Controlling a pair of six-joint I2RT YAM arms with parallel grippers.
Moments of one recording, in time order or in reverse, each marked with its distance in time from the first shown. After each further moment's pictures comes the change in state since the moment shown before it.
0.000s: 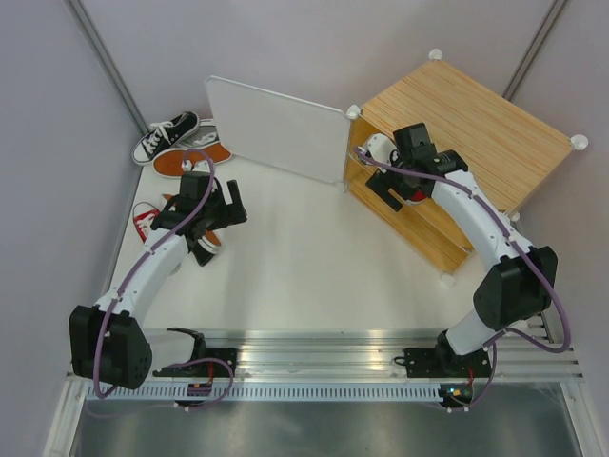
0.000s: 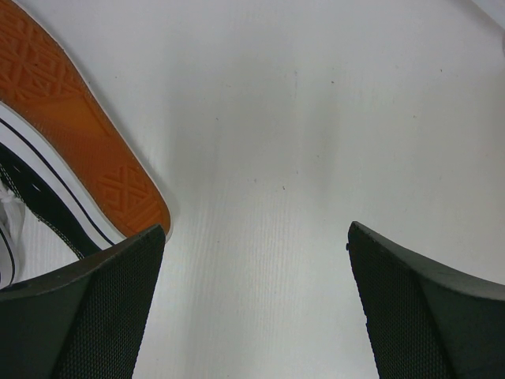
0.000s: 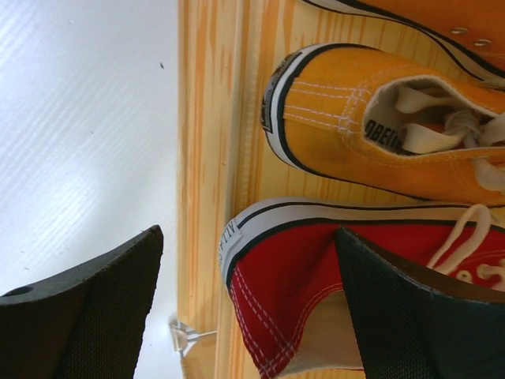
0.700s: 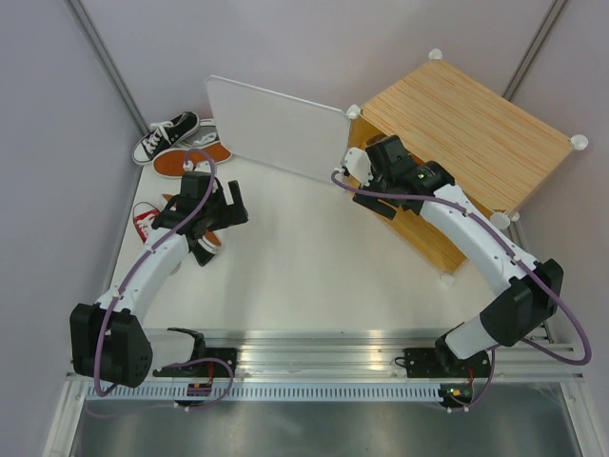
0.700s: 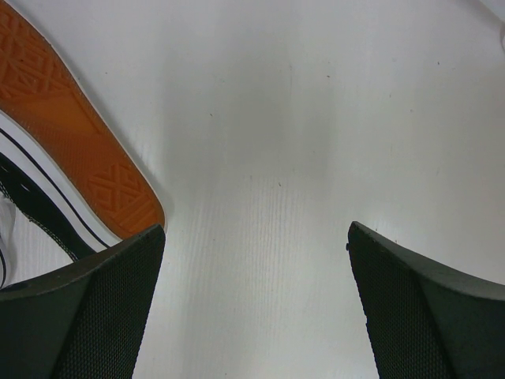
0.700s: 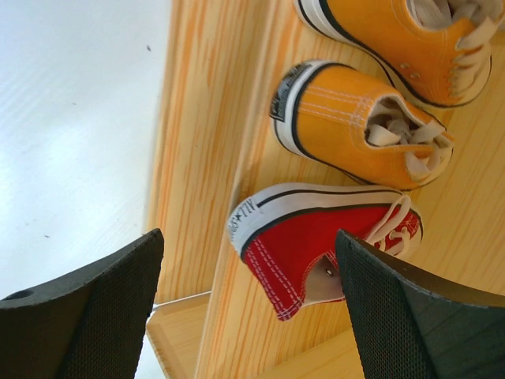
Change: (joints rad) left arm 0.000 0.012 0.000 0.000 0.018 0.000; right arm 0.206 -0.075 0.003 -0.055 0.296 -0.083
